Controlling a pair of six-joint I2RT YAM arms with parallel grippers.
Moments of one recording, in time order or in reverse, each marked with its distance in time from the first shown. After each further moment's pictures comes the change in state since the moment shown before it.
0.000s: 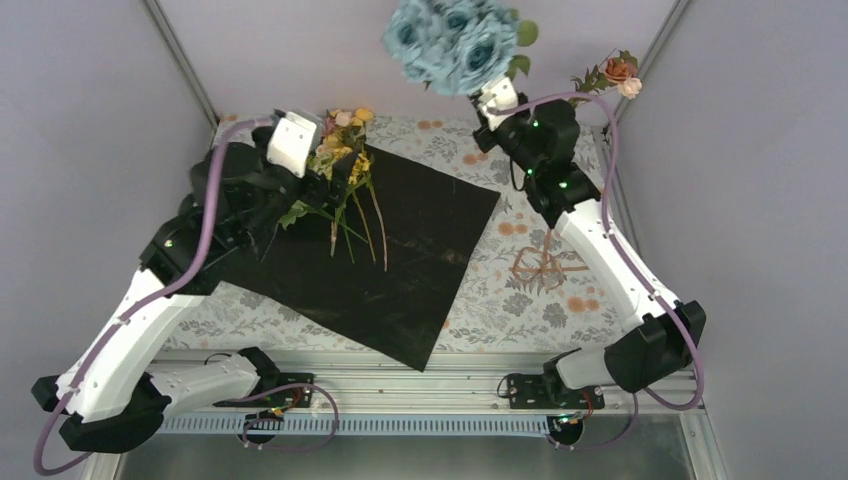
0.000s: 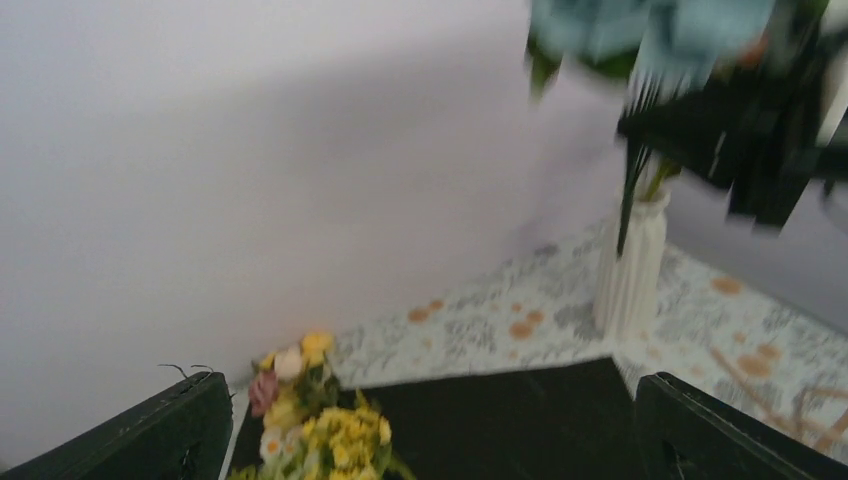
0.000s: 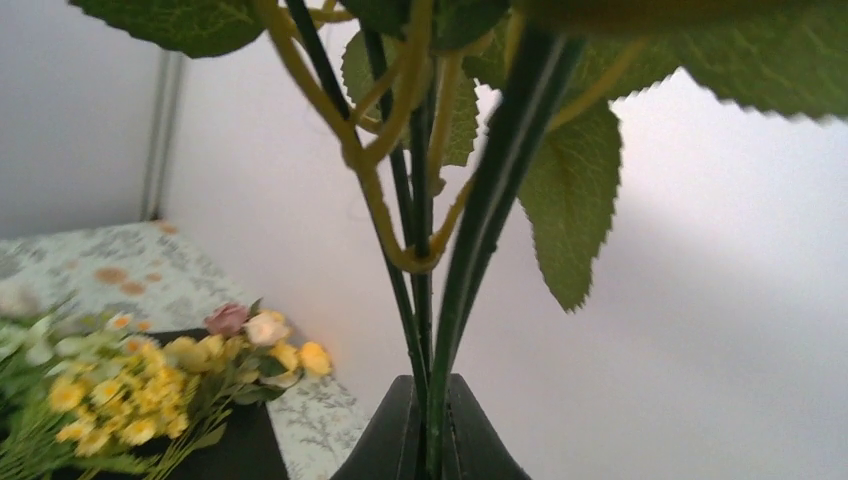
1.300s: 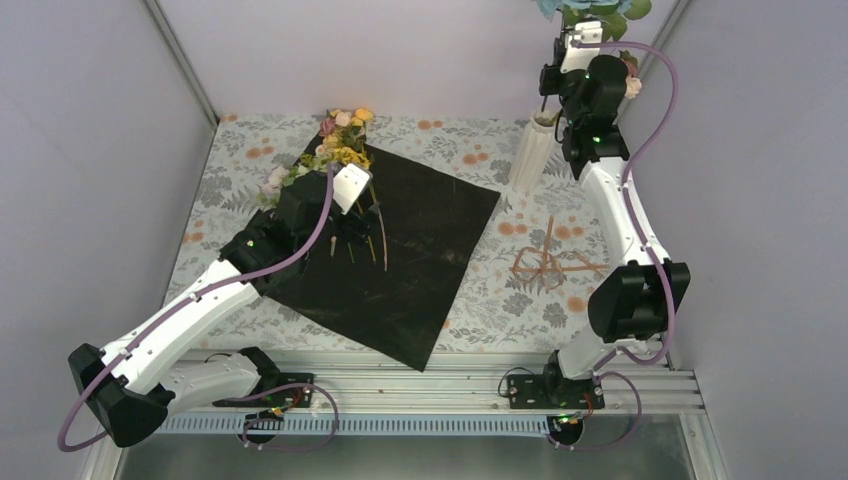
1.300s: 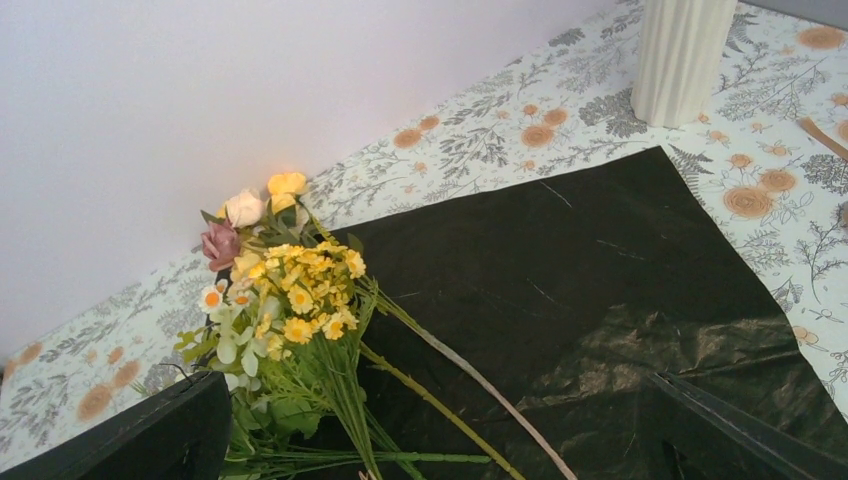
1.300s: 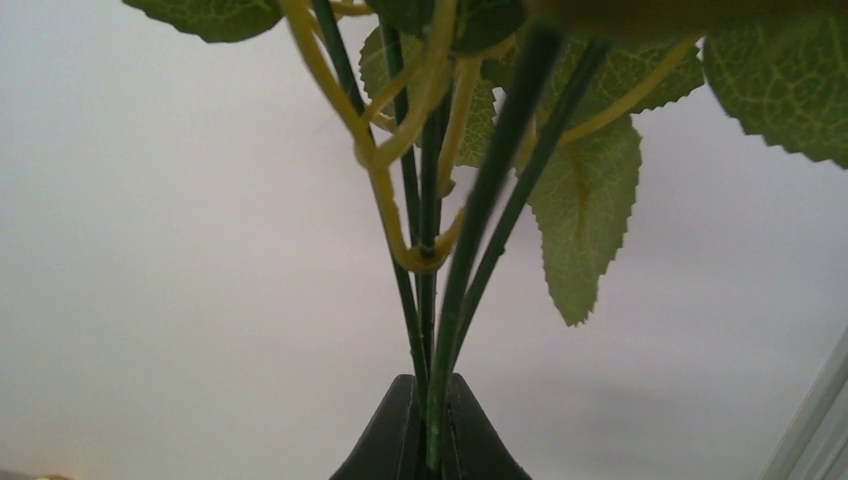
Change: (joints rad) left arm 0.000 0.019 -0.495 0.174 -0.040 0.056; right arm -0.347 0.249 0.275 0.060 0.166 0.344
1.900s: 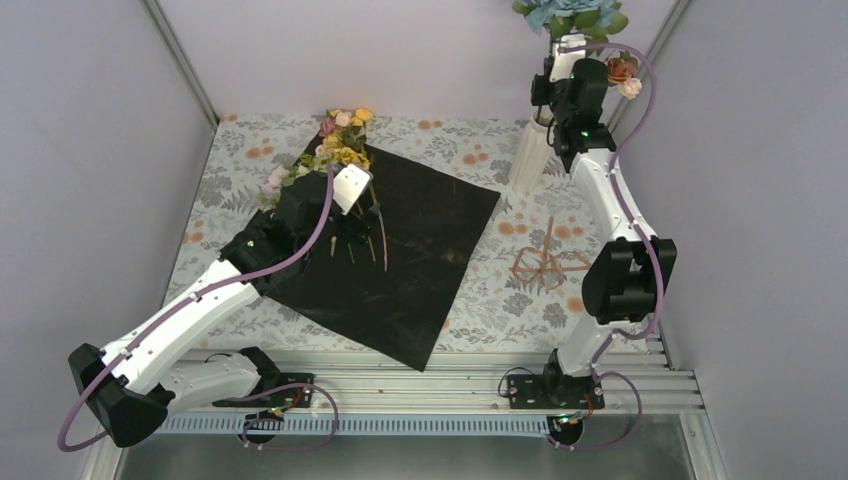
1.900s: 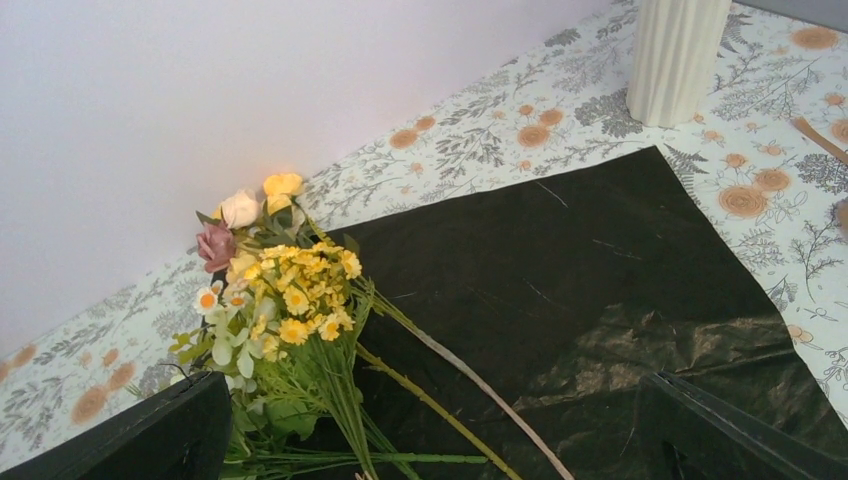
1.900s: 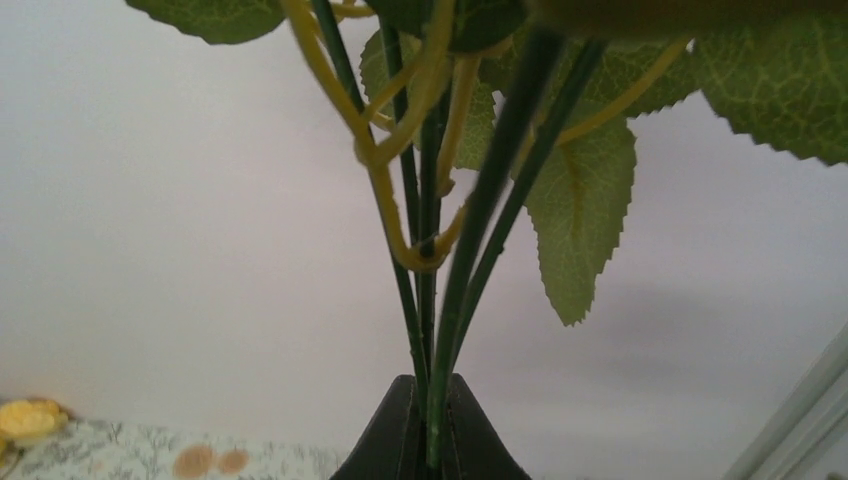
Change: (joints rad) left arm 0.000 0.000 -0.001 0.002 0.007 0.000; right arm -0.014 0.104 0.026 -0.038 0.013 0.020
